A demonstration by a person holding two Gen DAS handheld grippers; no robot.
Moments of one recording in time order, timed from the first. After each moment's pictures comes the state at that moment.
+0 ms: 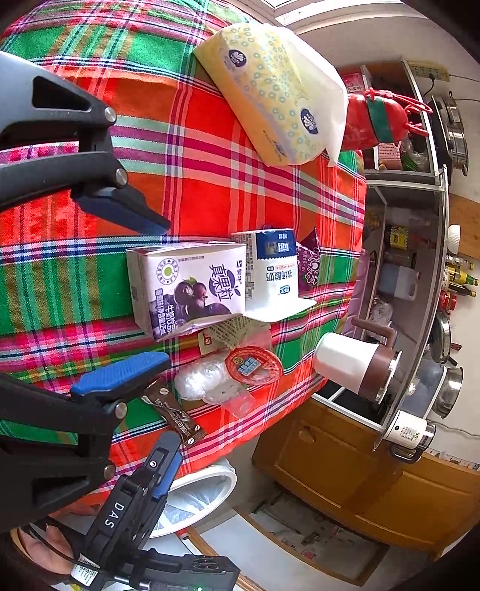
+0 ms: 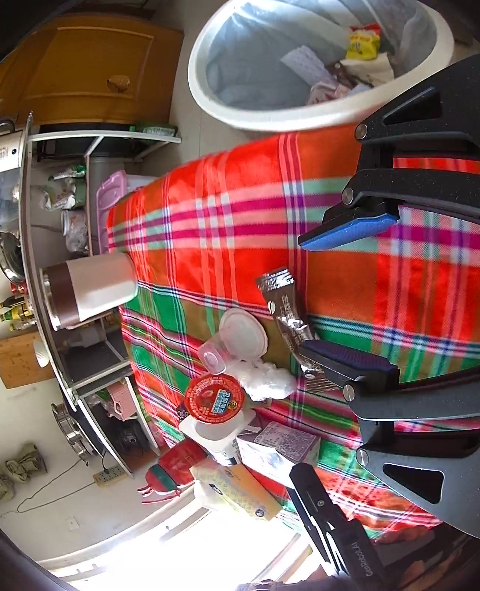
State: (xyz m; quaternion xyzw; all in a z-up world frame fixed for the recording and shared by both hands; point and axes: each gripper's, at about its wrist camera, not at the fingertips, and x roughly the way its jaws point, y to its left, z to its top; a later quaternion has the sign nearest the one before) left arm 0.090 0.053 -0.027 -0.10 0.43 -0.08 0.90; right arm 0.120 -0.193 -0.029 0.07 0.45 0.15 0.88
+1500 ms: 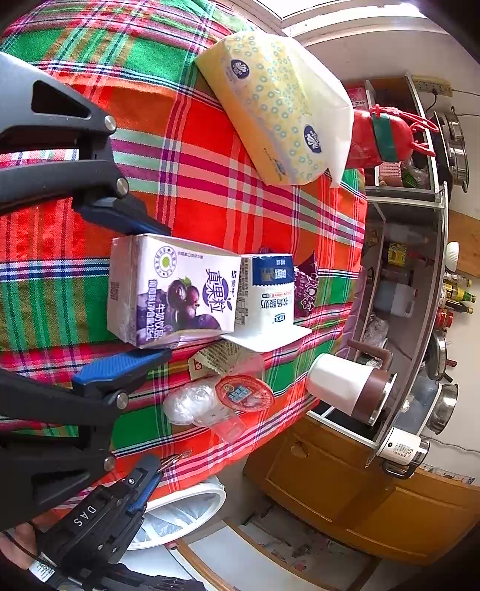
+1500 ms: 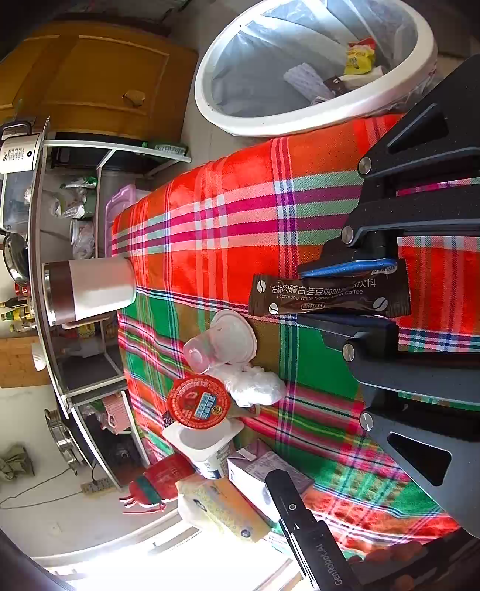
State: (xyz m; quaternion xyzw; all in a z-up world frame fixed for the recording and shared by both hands) left arm 0.093 0.060 -0.028 -0.10 0.42 -0.05 0.90; right arm 0.101 -0.177 -0.028 0.03 0.43 0.10 0.90
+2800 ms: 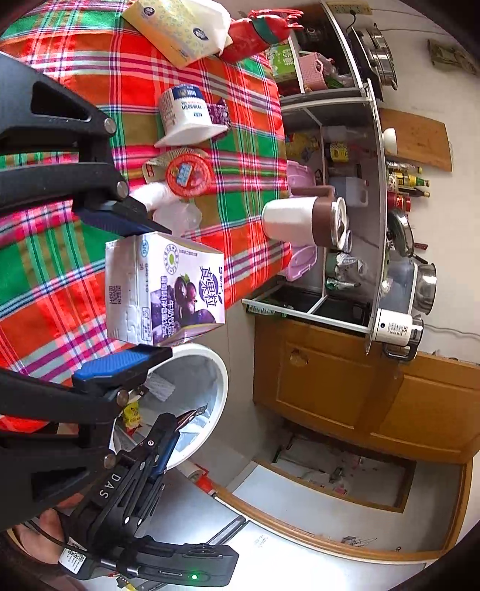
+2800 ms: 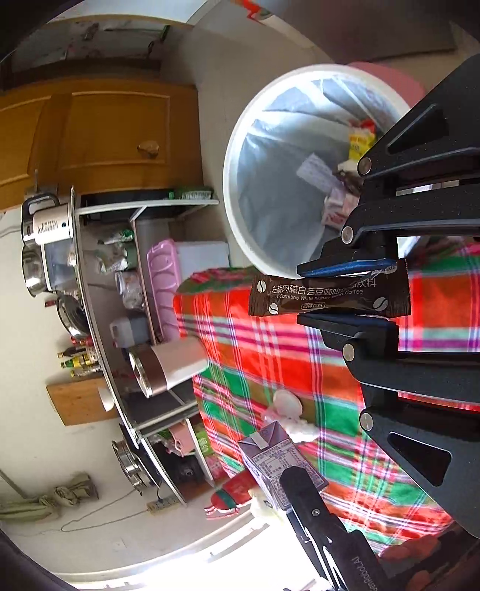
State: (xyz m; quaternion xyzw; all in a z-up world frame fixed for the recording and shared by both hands) left arm 0.068 -0.082 0.044 -0.03 0.35 -0.19 0.92; right arm 0.054 -0.303 0.032 0.09 0.36 0.05 0.93
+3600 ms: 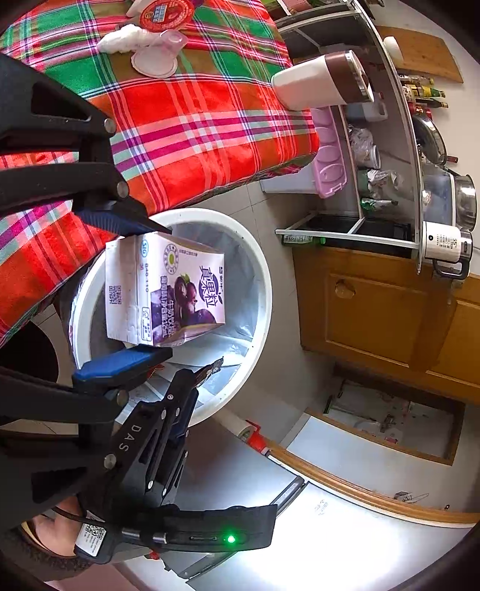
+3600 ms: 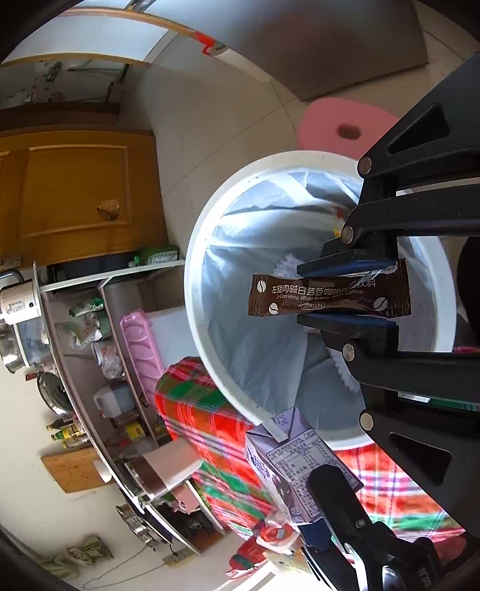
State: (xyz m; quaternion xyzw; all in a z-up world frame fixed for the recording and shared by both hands) left arm 0.085 -0.221 0.008 0.02 0.40 -0.30 0.87; right arm 0.069 -0.415 -0.013 0.12 0.41 -0.04 0.90
